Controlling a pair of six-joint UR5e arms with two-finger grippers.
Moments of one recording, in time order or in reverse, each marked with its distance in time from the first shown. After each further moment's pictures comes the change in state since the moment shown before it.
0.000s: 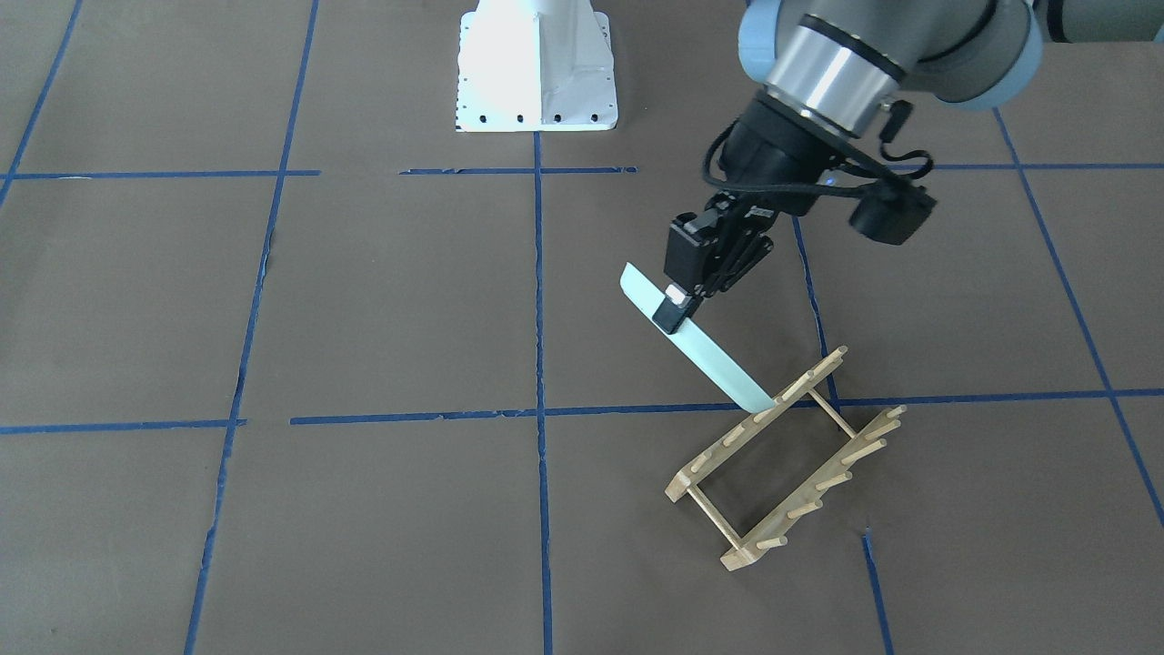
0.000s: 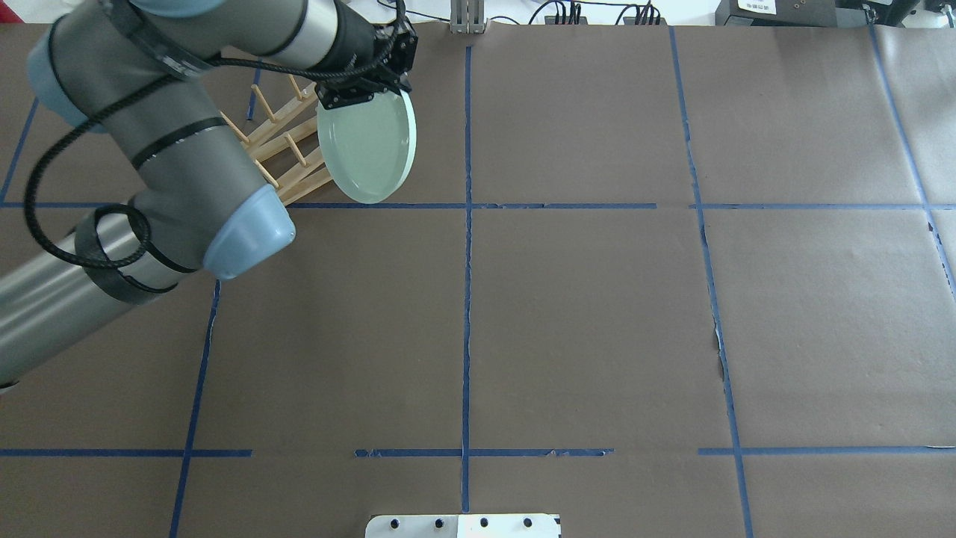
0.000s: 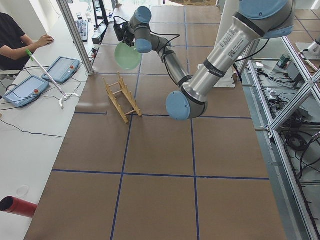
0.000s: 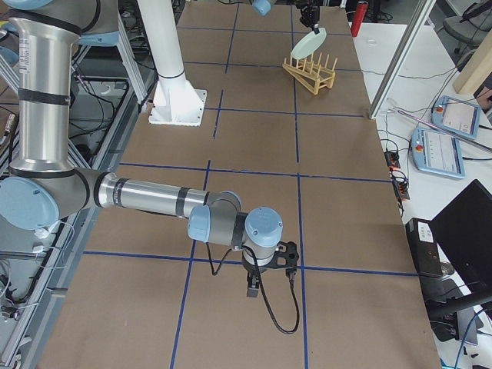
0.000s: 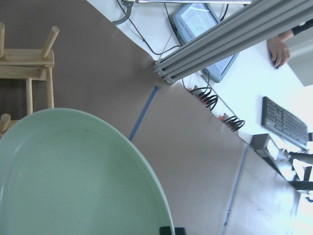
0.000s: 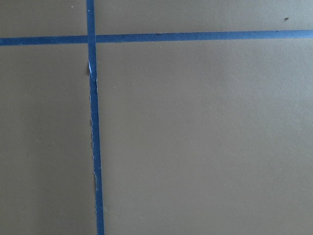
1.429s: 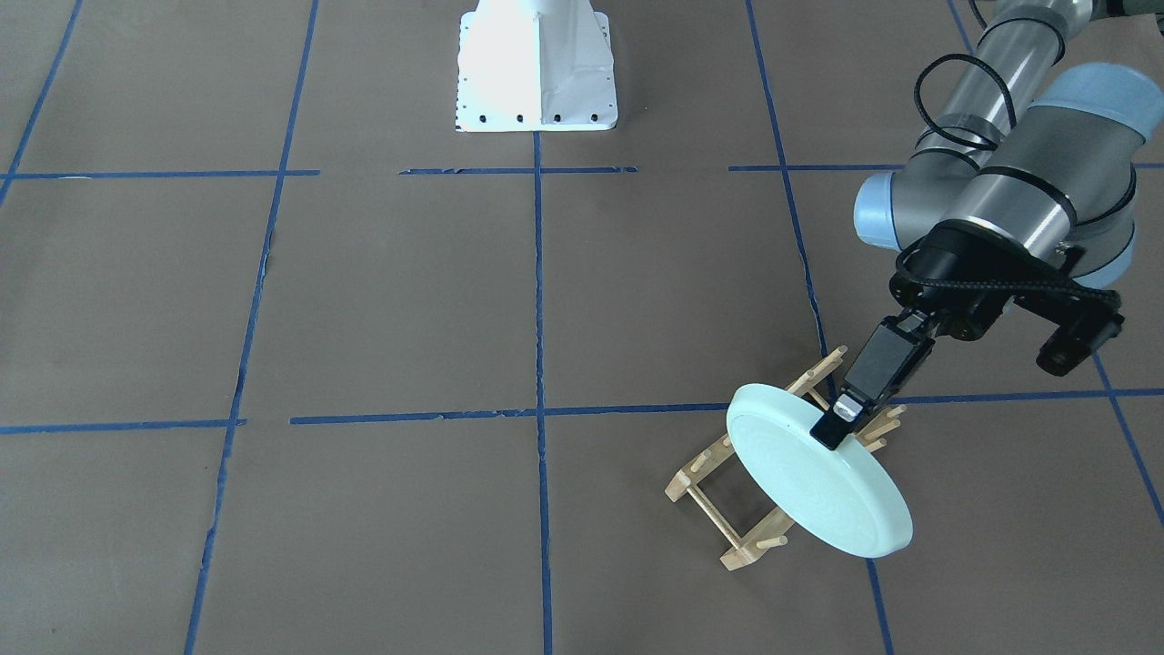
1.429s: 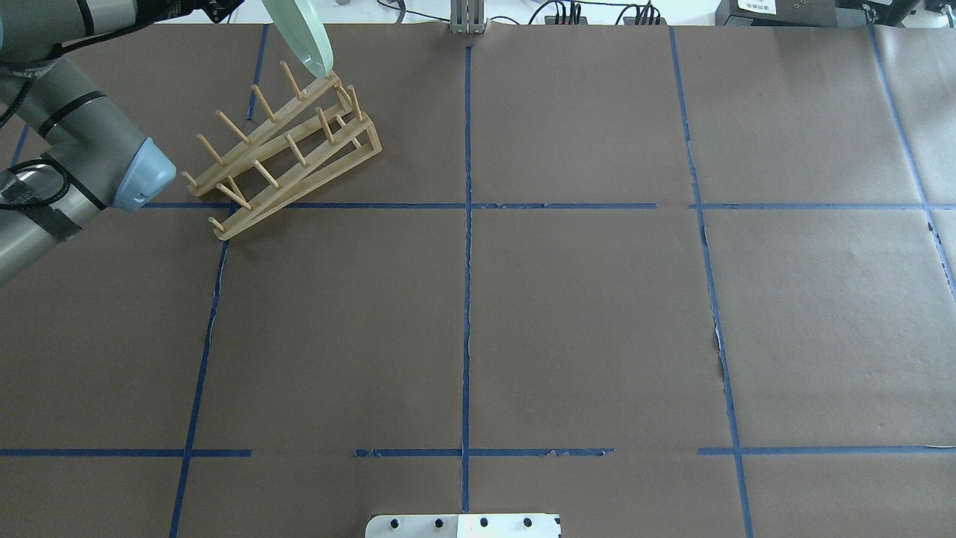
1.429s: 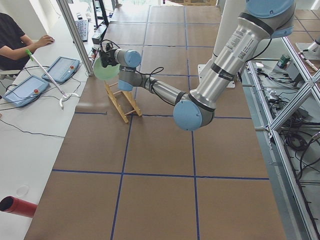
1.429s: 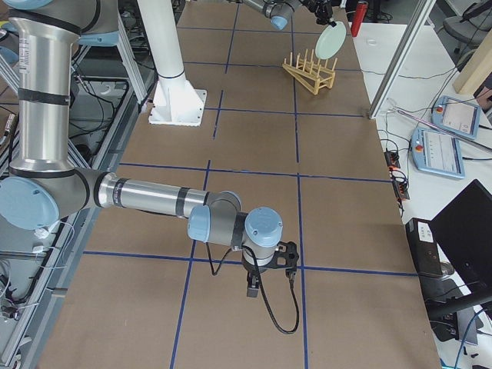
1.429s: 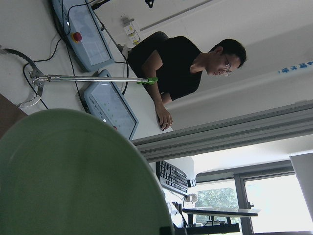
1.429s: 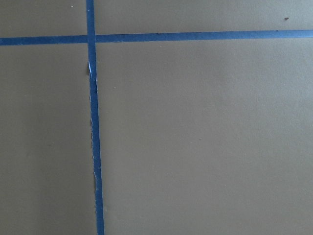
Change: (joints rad) left arm -0.050 0.068 0.377 -0.740 0.115 -0.033; right arm 0.000 0.000 0.000 0.000 0.000 0.000
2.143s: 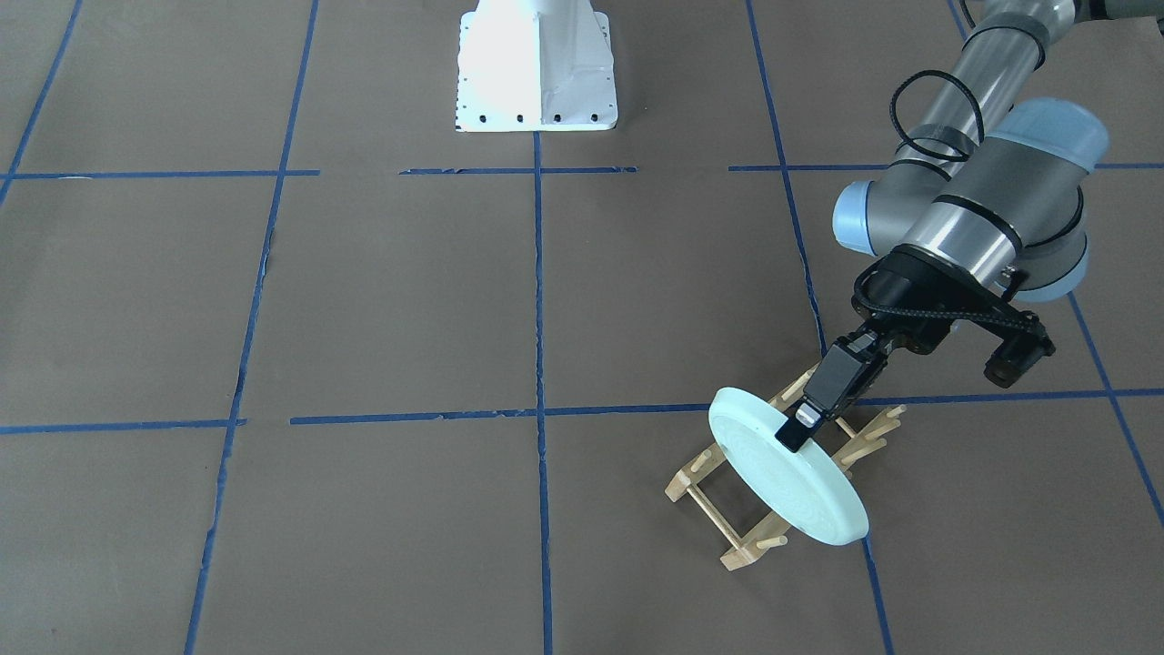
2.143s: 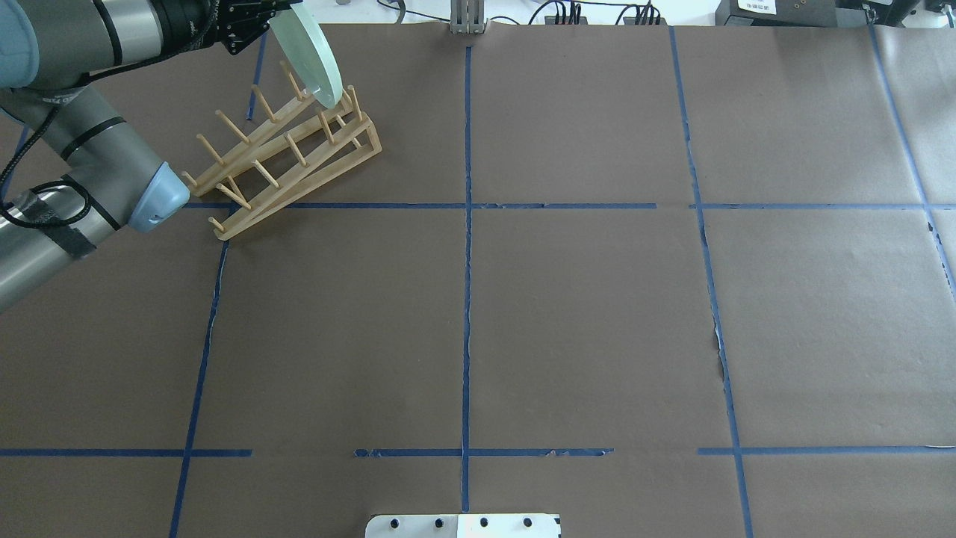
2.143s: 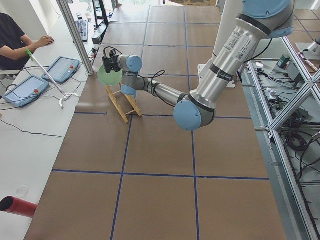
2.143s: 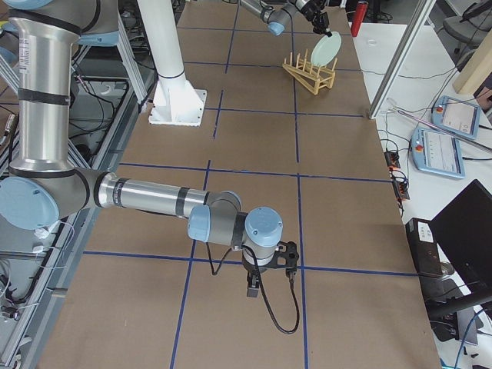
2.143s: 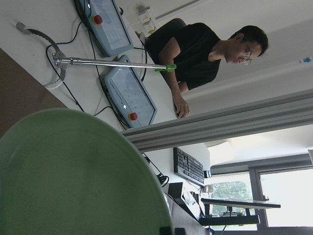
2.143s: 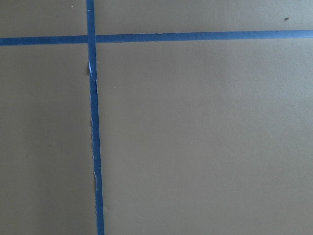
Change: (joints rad) left arm 0.049 0.005 0.049 0.000 0.007 0.022; right arm 0.000 0.000 0.000 0.000 0.000 0.000
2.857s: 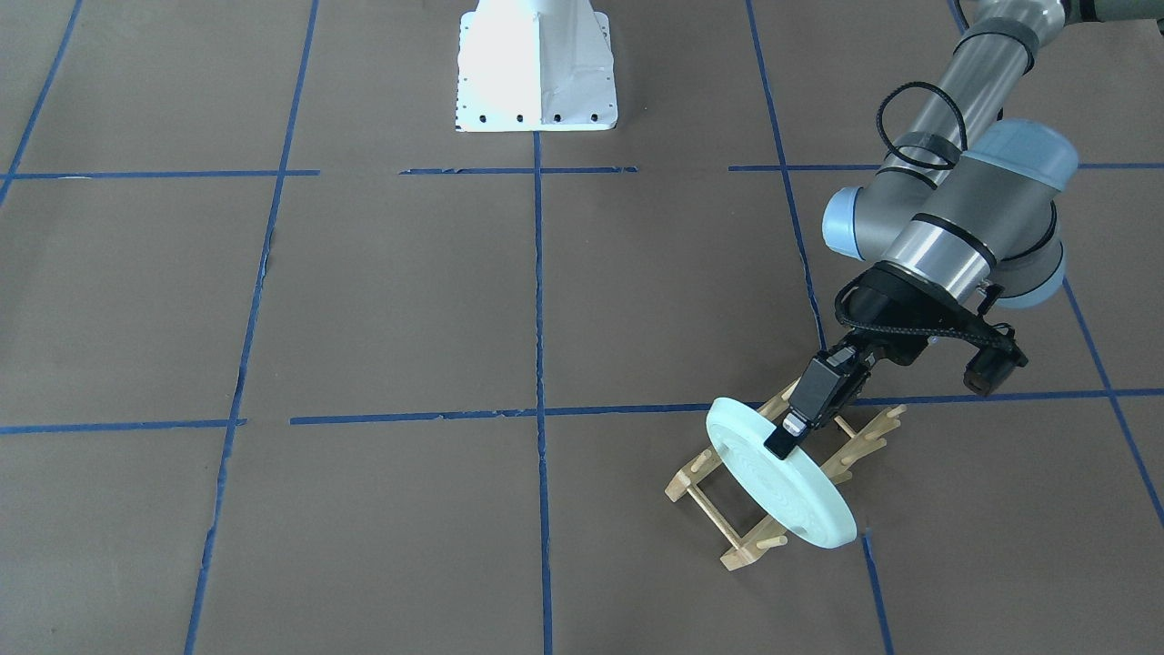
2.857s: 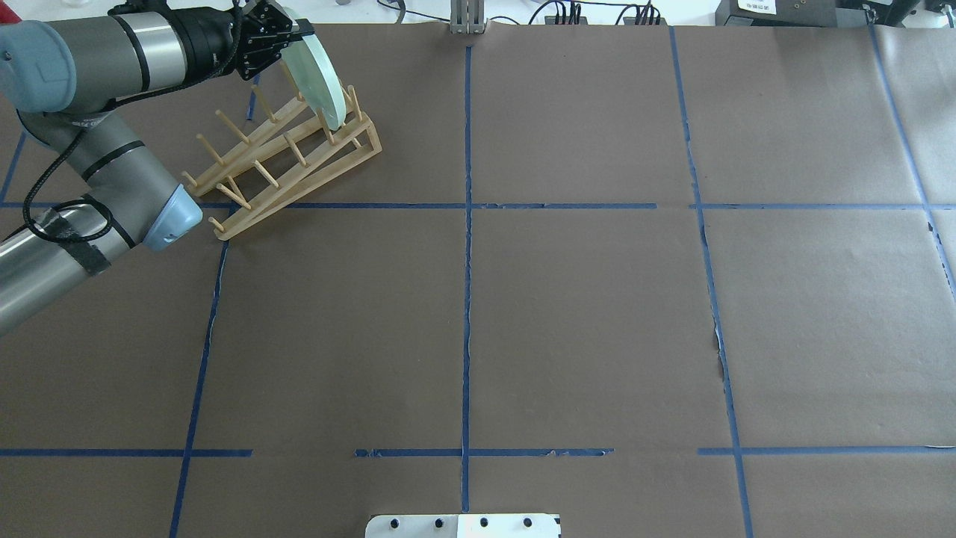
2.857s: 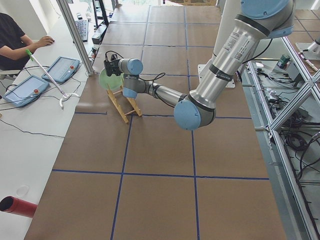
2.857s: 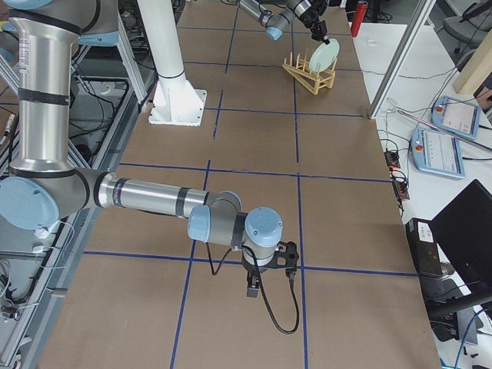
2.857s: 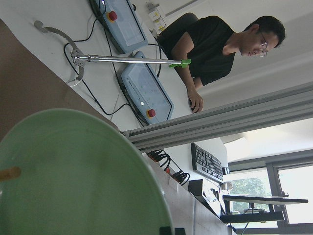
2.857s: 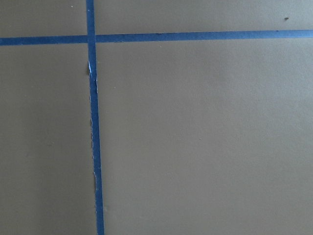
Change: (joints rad) left arm 0.018 0.000 0.032 0.001 0.016 0.049; right arm 0.000 0.000 0.000 0.000 0.000 0.000
